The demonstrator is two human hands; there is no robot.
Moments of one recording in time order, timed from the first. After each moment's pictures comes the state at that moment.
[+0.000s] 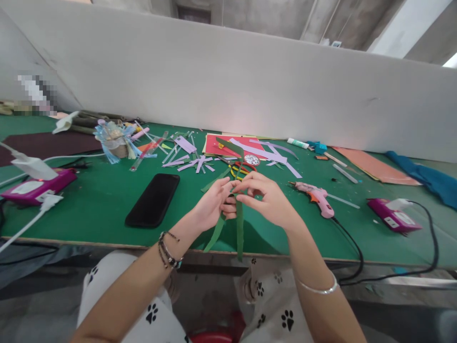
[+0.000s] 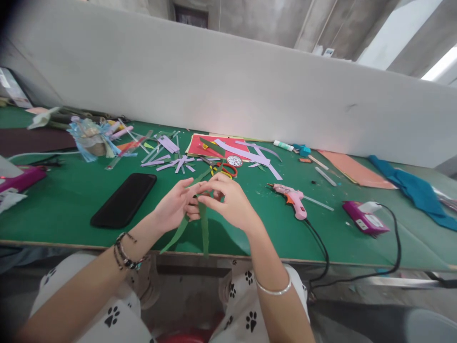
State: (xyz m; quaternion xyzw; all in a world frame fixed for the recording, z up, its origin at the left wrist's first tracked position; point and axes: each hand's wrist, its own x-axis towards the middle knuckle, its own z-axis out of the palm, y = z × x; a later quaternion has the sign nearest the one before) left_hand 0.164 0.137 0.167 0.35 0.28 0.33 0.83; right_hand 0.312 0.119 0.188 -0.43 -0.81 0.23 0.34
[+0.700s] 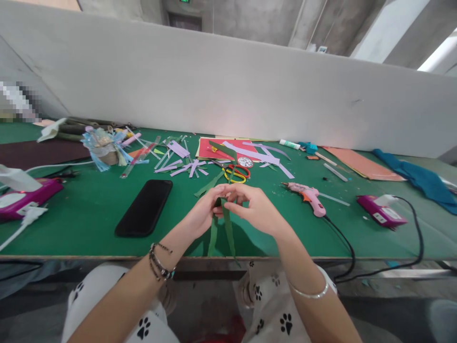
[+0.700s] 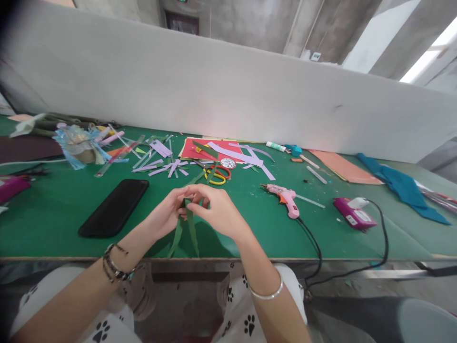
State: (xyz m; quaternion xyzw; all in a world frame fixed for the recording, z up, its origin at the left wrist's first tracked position) left_hand 0.168 0.135 0.160 0.37 0.34 0.42 0.76; right_hand 0.302 0.113 0.183 -0.45 -0.77 0.30 0.34
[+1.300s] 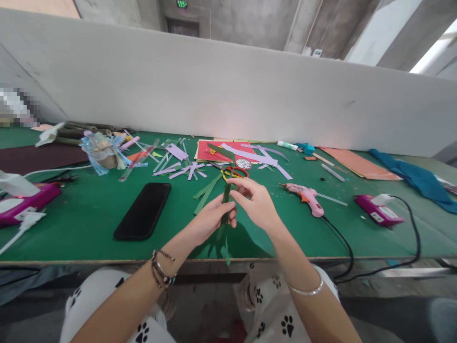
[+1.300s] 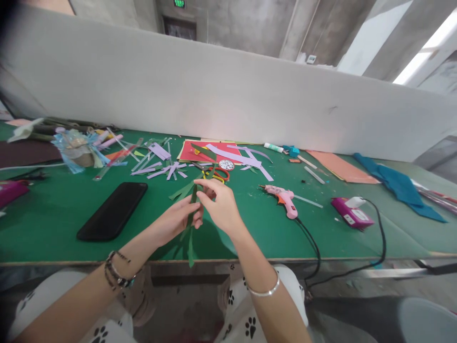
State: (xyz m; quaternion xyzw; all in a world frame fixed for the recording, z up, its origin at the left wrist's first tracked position) left_hand 0.175 0.129 0.145 0.47 0.27 0.37 0.75; right_hand 0.301 0.124 0.174 -0.50 -0.67 0.28 0.46
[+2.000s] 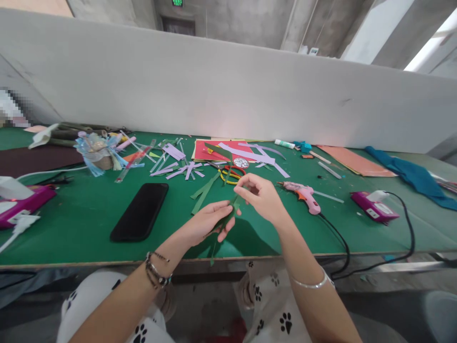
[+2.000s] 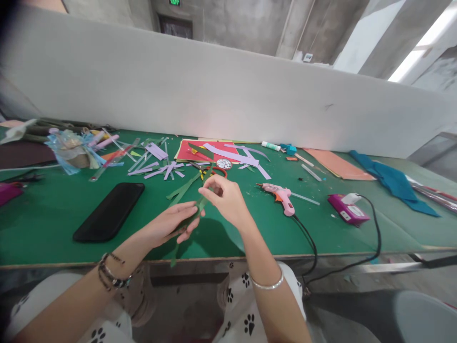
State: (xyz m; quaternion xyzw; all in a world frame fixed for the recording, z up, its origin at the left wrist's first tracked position) left_hand 0.166 0.129 0.147 0.54 0.27 0.25 0.75; right_hand 0.322 0.123 0.182 -0.51 -0.70 0.28 0.41
